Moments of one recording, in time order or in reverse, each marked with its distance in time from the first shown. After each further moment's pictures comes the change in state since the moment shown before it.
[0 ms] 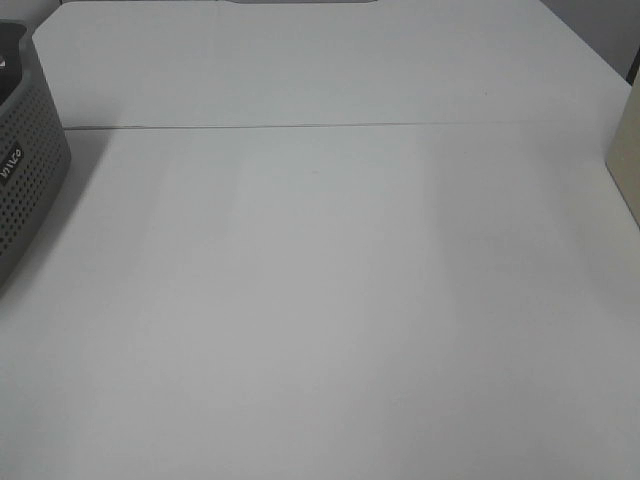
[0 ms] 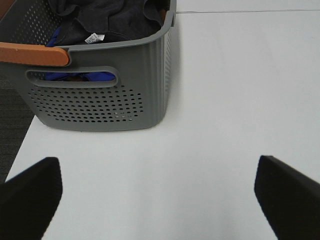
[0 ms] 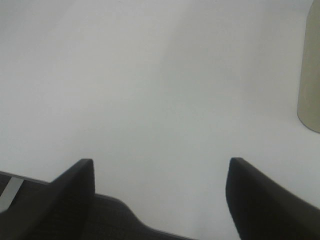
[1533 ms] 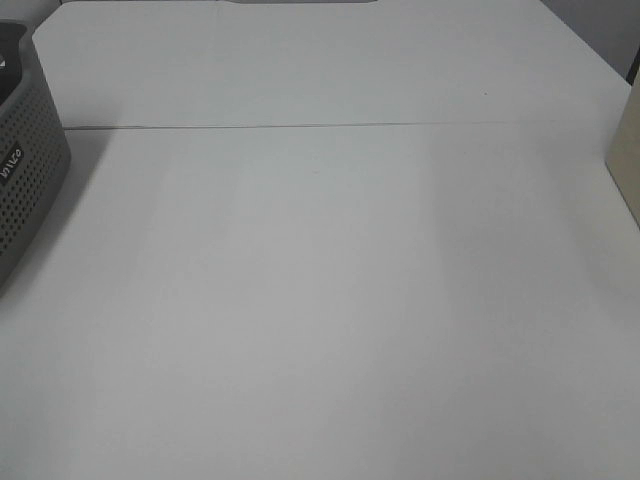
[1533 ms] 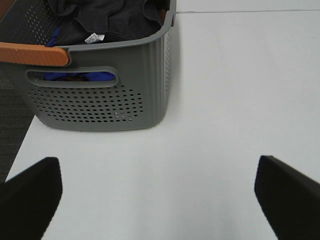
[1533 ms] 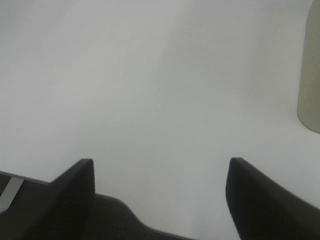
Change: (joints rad) left arm 0.000 0.000 0.000 -0.001 0.000 0.000; right arm 0.000 0.000 0.000 0.000 0.000 0.000
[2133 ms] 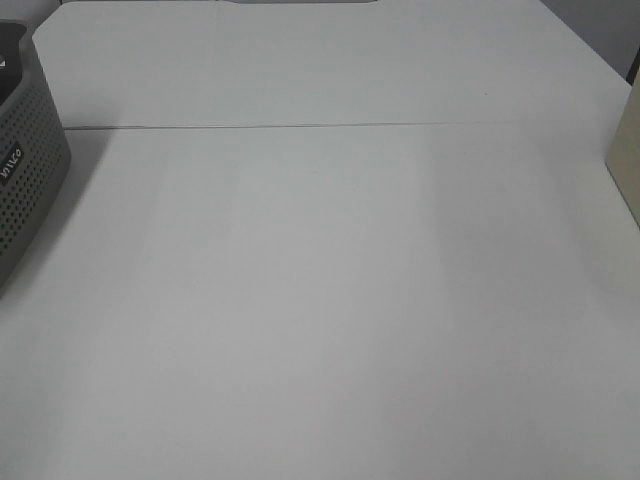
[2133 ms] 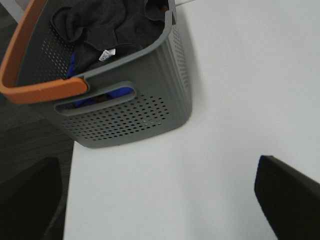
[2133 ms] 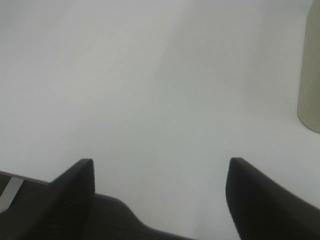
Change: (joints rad) left arm 0.000 0.099 -0.067 0.047 0.000 0.291; right arm 0.000 0.000 0.000 0.000 0.000 0.000
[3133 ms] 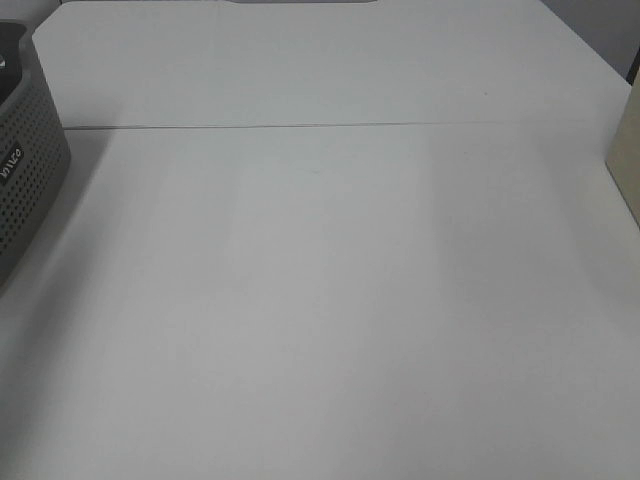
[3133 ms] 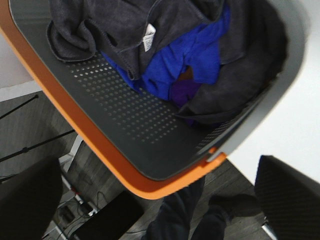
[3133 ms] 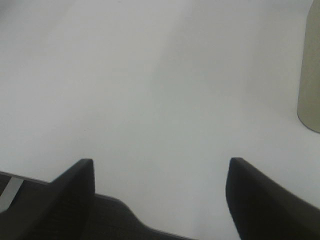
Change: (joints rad) left arm 0.002 1.213 -0.640 0.360 -0.032 0.568; right arm 0.000 0.000 0.000 0.000 0.000 0.000
